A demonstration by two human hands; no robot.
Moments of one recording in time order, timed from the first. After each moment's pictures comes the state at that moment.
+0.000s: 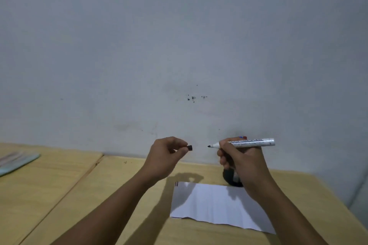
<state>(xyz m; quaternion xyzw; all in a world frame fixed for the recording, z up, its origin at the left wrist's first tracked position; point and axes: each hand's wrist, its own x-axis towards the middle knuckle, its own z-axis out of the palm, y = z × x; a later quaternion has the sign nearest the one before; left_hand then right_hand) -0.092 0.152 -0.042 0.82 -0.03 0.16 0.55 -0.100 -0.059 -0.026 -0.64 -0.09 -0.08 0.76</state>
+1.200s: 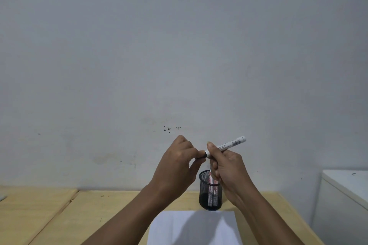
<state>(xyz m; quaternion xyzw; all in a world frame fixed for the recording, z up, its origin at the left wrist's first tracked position) -0.129 0.065 0.036 0.79 -0.32 0.47 0.23 -0.125 -0.085 0.030 -0.62 -0.07 -0.09 0.78</state>
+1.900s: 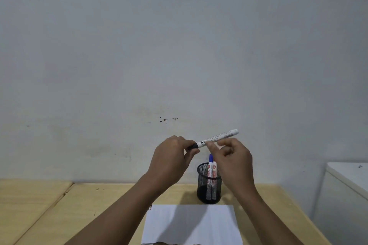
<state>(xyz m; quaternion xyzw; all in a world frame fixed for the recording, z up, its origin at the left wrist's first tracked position) -0.093 0.061 0.026 0.89 -0.20 0.35 0.23 -0.094 -0.103 0.005 -0.75 -0.04 -0.32 0.58</state>
